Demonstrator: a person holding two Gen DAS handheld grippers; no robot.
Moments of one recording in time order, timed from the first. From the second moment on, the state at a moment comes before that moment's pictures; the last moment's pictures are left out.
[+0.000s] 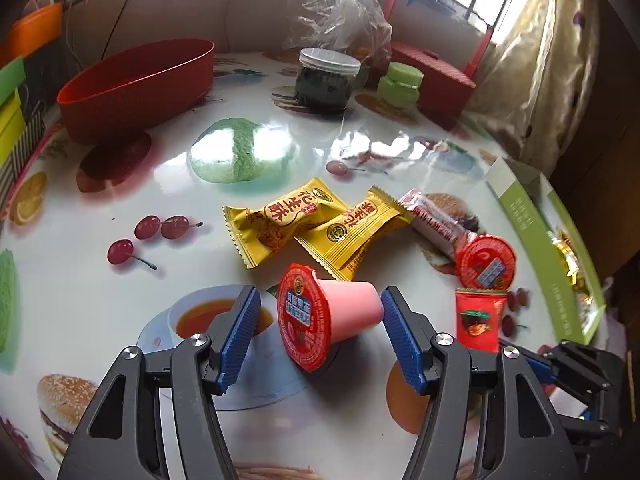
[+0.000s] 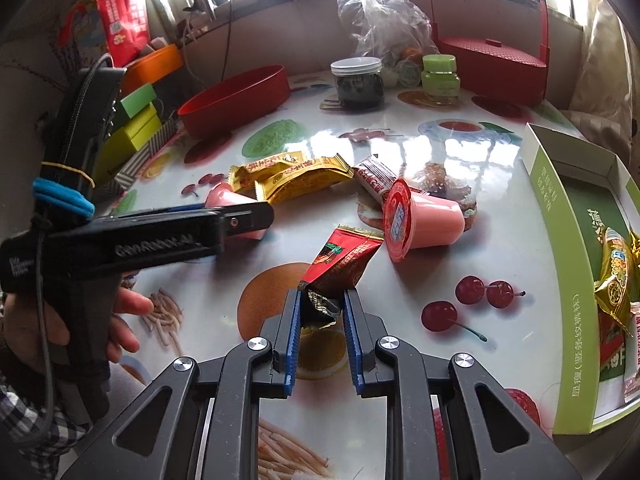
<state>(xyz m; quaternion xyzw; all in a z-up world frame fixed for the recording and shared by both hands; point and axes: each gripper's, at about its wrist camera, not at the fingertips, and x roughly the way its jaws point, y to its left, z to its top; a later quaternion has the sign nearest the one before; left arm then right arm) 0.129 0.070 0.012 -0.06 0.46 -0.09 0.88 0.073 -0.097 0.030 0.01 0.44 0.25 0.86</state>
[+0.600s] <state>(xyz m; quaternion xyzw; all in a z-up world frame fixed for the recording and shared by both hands) 0.126 0.058 0.013 -0.03 0.46 -0.06 0.88 0.073 -0.100 0.031 0.01 0.44 0.24 0.87</state>
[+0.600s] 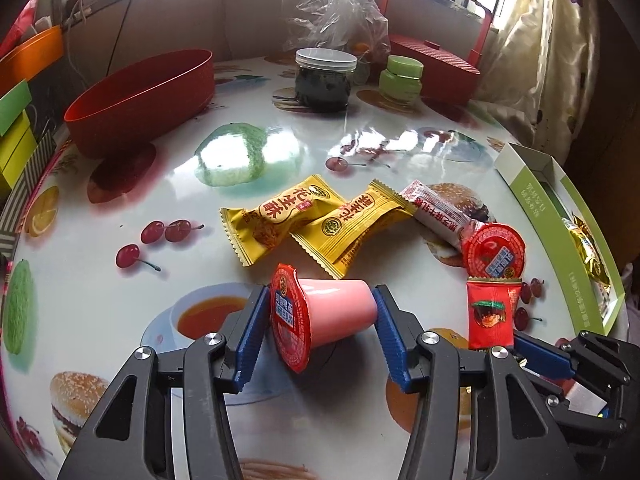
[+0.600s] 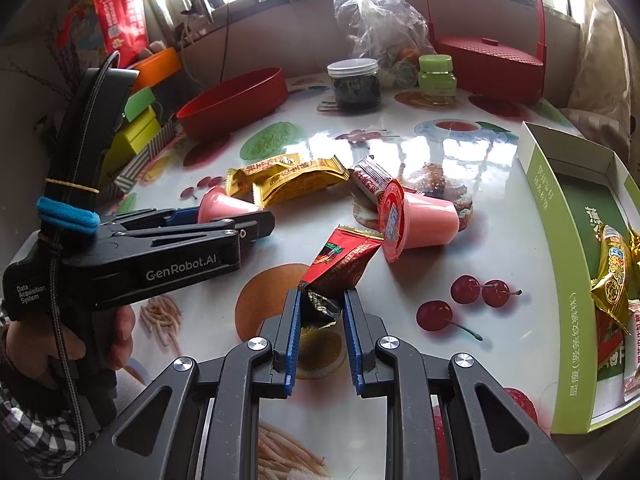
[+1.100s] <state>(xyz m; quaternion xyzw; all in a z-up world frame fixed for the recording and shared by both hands) 0.107 0.048 0.043 -0.03 0.43 -0.08 0.90 0.064 -0.119 0.048 0.02 0.42 0.23 0.88</state>
